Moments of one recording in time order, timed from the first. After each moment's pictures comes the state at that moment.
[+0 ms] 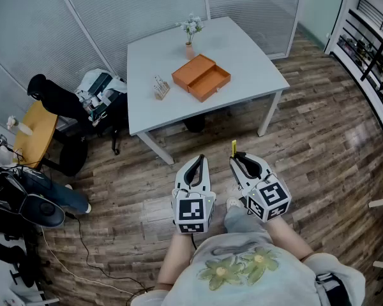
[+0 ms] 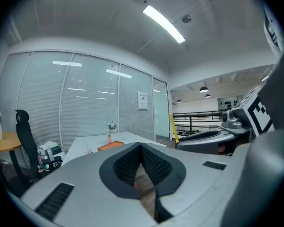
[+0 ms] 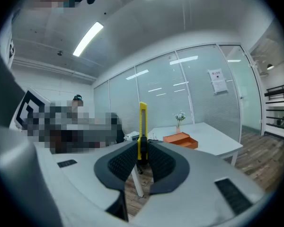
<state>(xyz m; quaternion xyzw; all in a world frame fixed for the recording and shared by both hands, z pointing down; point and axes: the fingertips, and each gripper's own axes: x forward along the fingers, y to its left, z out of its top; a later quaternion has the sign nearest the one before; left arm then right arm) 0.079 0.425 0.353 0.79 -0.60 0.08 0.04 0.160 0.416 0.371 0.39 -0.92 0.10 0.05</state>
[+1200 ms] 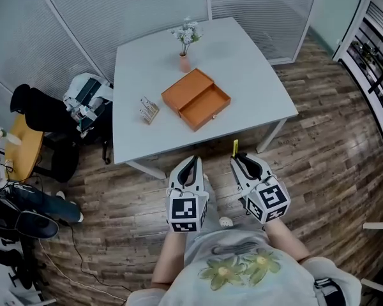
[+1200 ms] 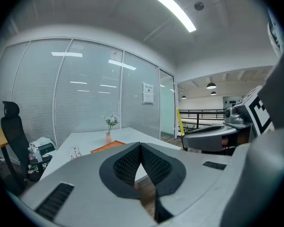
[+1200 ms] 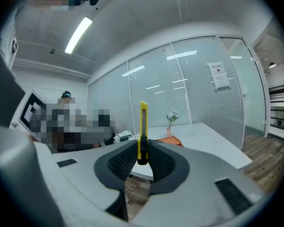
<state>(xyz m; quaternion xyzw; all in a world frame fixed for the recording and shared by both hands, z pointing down) 0.084 0.182 0.391 0.78 -0.61 0.10 0.07 0.183 0.172 0.399 0.39 -0.91 0.10 0.07</state>
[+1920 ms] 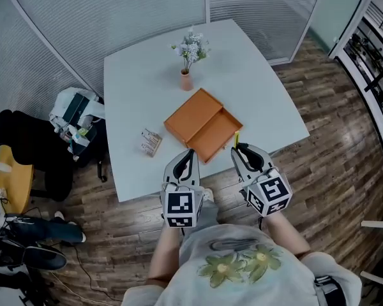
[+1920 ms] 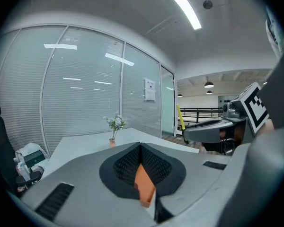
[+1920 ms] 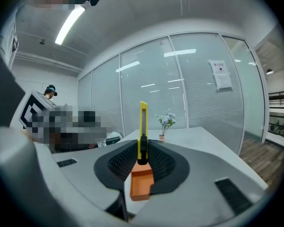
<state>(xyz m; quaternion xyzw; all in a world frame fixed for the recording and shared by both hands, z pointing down) -0.016 -0.020 0.400 0.81 -0.58 0.11 0.08 0.096 -0.031 0.399 0.42 -0.90 0.09 0.08</state>
